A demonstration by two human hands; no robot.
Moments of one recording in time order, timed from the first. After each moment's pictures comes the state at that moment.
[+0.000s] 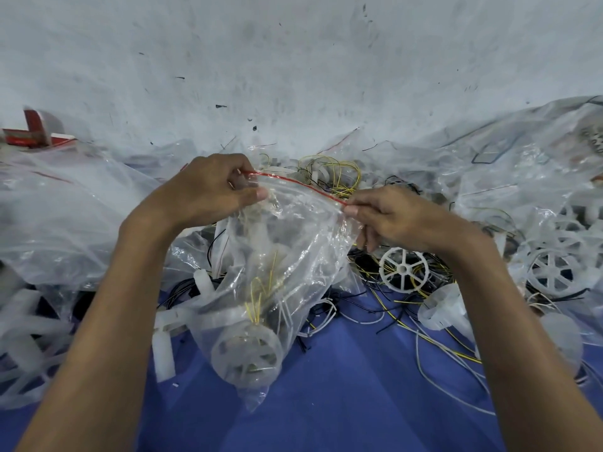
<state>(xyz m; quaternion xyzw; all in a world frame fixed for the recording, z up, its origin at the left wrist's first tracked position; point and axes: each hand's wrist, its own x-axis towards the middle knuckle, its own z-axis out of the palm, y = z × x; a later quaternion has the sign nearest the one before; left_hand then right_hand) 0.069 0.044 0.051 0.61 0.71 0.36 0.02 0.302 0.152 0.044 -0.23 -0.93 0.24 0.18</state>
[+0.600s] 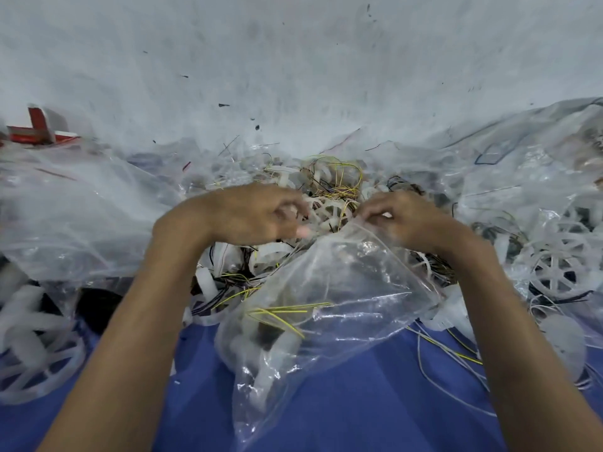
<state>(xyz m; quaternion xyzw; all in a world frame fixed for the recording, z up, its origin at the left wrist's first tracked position) 0.110 0.040 0.060 0.71 0.67 0.14 0.18 0.312 0.173 0.033 -0.24 -0.95 0.11 0.17</state>
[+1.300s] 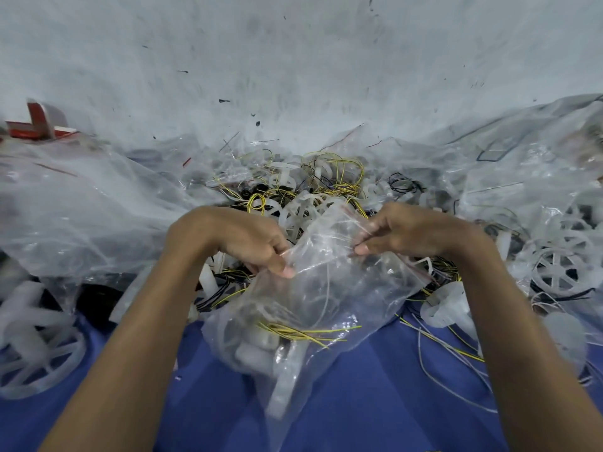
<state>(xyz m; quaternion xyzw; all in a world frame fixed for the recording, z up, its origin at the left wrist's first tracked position) 0.105 0.052 0.036 0.68 0.67 0.02 0.30 0.312 0.176 0.029 -0.26 -0.93 0.26 0.06</state>
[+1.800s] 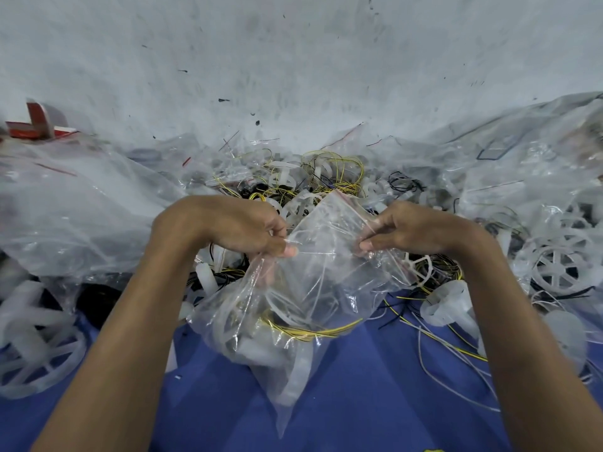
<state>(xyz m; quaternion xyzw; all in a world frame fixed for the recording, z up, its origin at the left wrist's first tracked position) 0.102 0.043 0.047 0.70 0.68 0.04 0.21 0.317 0.189 0.023 -0.27 -0.93 0.26 0.07</state>
